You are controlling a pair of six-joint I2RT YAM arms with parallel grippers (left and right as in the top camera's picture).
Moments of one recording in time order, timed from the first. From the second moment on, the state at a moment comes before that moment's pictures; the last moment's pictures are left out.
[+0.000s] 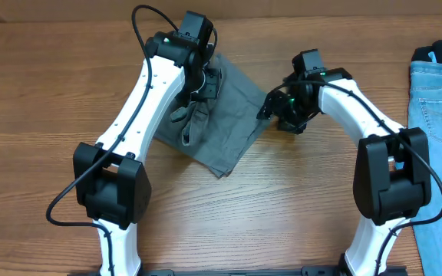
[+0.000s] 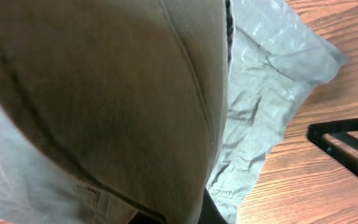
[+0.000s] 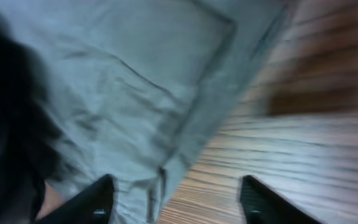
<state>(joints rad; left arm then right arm) -0.37 2.08 1.96 -1.18 0.11 -0.26 0.22 2.03 1.47 -0.82 -0.45 0.52</state>
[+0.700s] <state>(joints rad) -0.44 2.13 1.96 -1.12 0.21 -0.19 0.24 2.11 1.47 -0.77 -0.45 0.54</state>
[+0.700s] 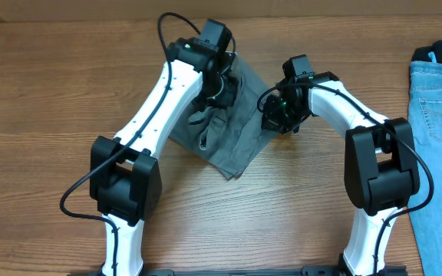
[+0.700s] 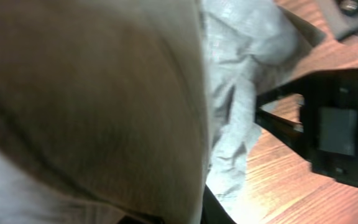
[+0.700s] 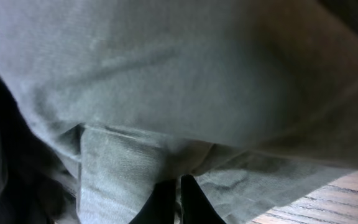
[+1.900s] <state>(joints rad) -0.44 2.15 2.06 -1.12 0.32 -0.10 0.11 2.15 2.11 -1.49 -0.11 0.48</state>
